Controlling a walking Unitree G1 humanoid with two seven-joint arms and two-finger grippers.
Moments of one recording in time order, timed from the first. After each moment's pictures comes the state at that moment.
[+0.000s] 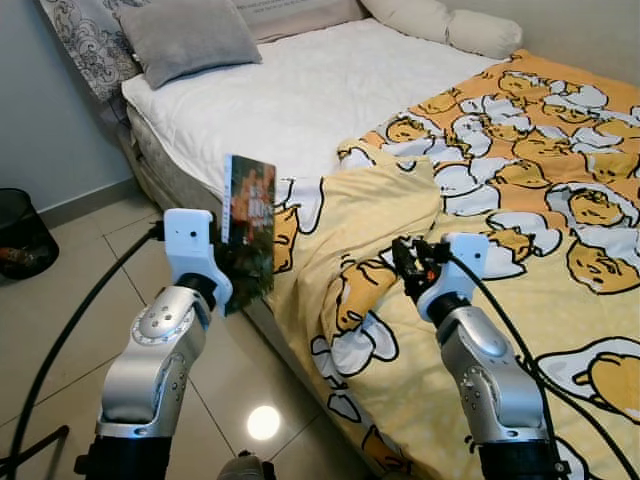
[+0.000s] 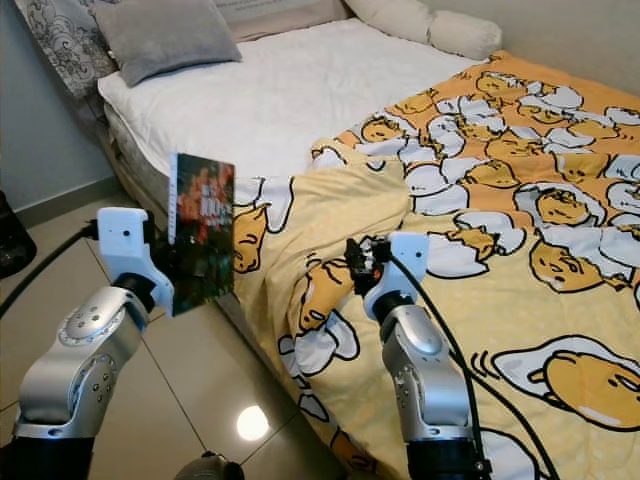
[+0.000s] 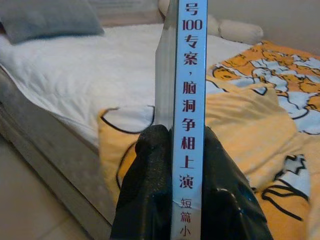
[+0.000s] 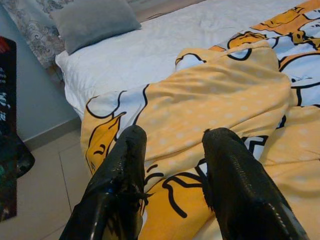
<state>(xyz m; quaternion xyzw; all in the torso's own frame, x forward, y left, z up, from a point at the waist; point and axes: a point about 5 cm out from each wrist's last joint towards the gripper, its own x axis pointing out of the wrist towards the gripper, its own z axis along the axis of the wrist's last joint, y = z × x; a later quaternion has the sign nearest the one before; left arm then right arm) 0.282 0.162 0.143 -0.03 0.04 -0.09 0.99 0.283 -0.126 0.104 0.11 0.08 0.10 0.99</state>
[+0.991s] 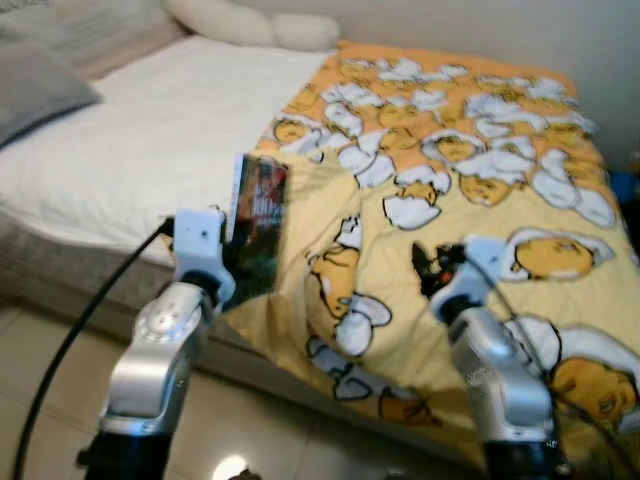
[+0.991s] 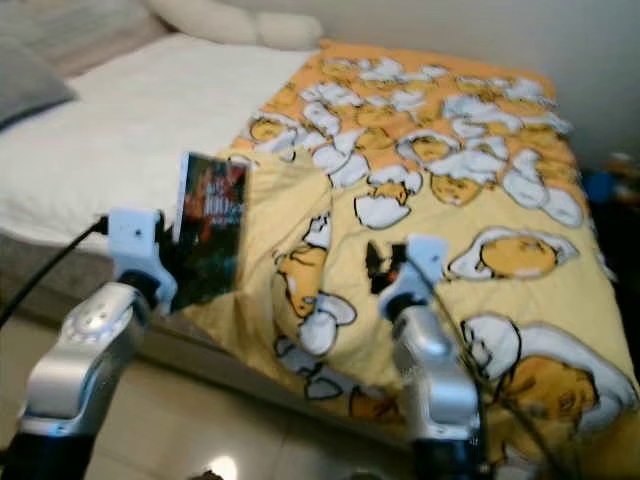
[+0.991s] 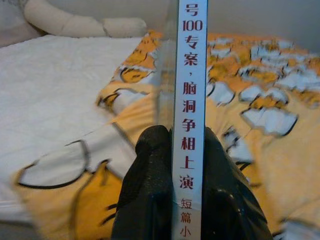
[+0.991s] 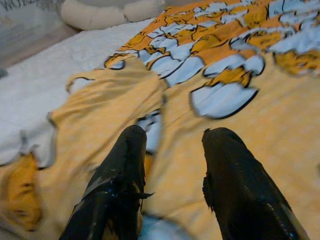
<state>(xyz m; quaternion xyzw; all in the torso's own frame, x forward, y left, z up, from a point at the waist) 0.285 0.167 0.138 0.02 0.05 -0.09 0.99 0.284 -0.131 0.098 0.13 0.09 0.05 0.99</state>
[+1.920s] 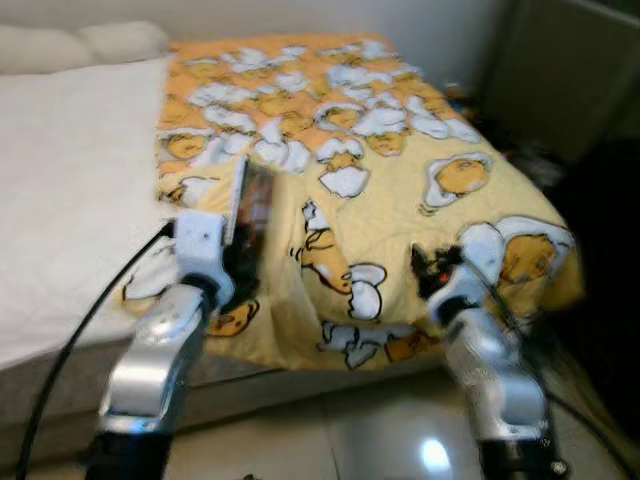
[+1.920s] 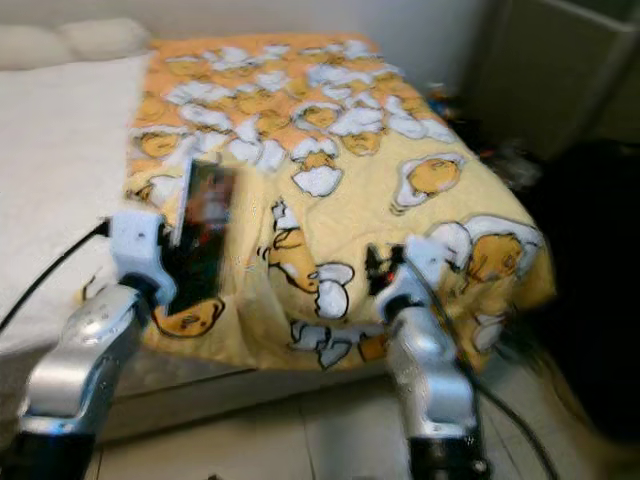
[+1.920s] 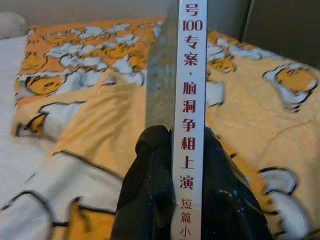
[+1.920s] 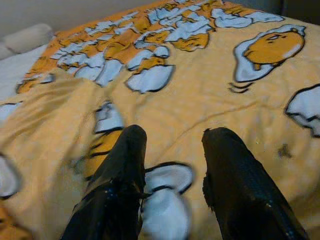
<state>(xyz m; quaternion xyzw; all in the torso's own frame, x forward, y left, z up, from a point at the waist) 0.286 0.171 0.132 0.03 0.07 -0.07 0.99 0.285 -0.129 0.095 0.14 0.10 0.05 0.98</state>
